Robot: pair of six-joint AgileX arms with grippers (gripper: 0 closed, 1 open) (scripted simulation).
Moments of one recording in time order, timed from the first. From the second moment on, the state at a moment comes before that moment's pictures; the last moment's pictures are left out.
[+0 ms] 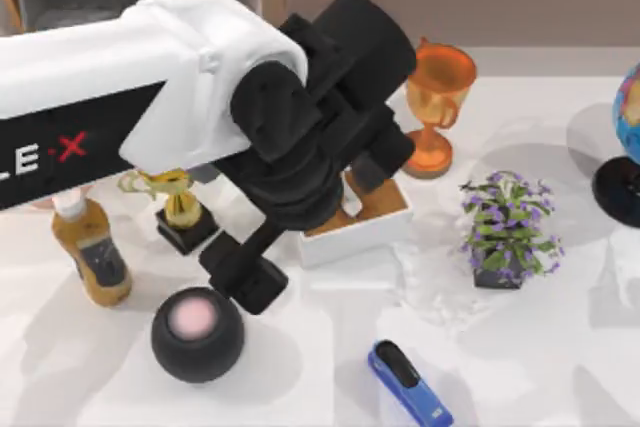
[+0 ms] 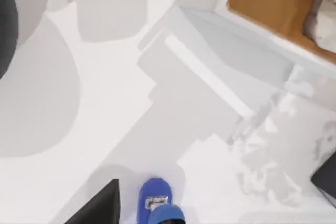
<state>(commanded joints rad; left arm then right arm) -0.84 1.70 1.34 -0.89 -0.11 -1.57 0.00 0.00 0.00 0.00 0.00 0.00</state>
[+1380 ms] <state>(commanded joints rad) -1.15 2.15 1.53 -0.98 -0.19 -1.78 0.00 0.00 0.00 0.00 0.00 0.00</state>
